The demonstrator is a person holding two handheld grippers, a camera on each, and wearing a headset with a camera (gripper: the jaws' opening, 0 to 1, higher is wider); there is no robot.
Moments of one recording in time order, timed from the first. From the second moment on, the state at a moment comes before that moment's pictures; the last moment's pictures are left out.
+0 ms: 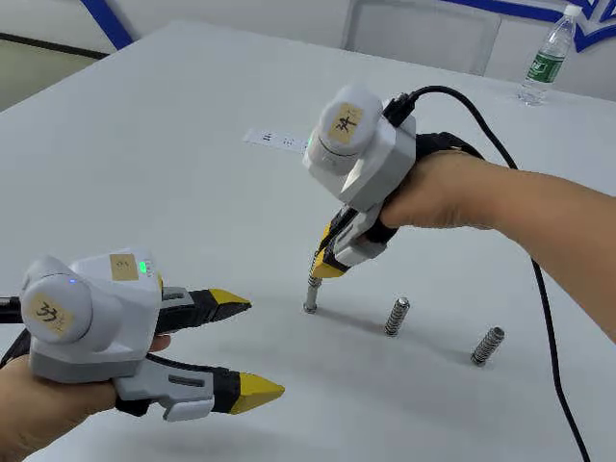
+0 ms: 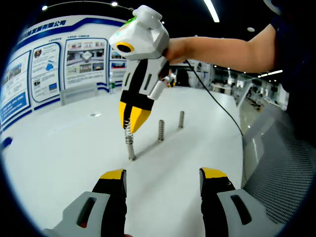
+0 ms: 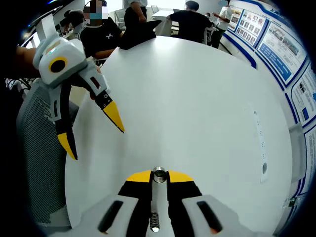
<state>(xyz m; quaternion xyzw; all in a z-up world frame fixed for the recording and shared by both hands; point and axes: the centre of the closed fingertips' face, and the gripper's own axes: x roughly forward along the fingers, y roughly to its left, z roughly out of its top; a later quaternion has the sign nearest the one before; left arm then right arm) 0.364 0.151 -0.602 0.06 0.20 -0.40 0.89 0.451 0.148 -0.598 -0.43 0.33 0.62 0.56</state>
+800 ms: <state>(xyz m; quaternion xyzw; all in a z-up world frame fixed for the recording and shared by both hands) 0.363 0.153 -0.604 0.05 0.20 -0.40 0.89 0.449 0.145 -0.633 -0.43 0.37 0.61 0.55</state>
